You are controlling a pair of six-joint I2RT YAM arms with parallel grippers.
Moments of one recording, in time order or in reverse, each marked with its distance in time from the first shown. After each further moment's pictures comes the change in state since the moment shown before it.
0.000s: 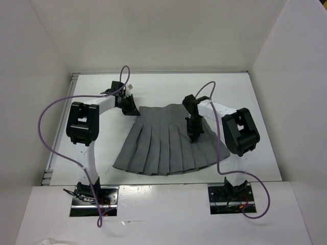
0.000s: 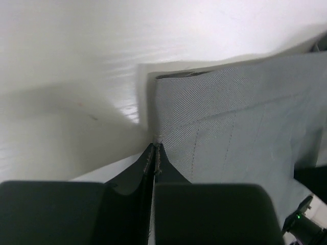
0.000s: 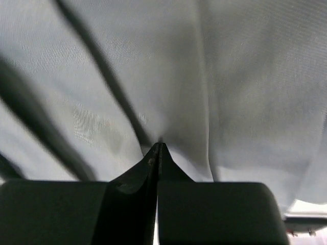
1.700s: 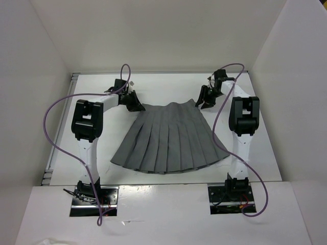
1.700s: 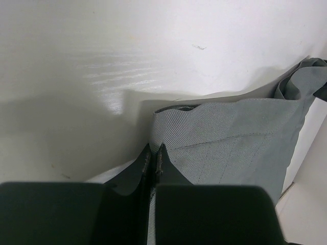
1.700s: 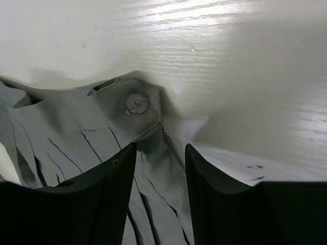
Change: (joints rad) left arm -0.009 0.102 0.101 0.086 0.033 -0.175; right arm -0.391 0.364 0.536 0.180 -0.401 -0.206
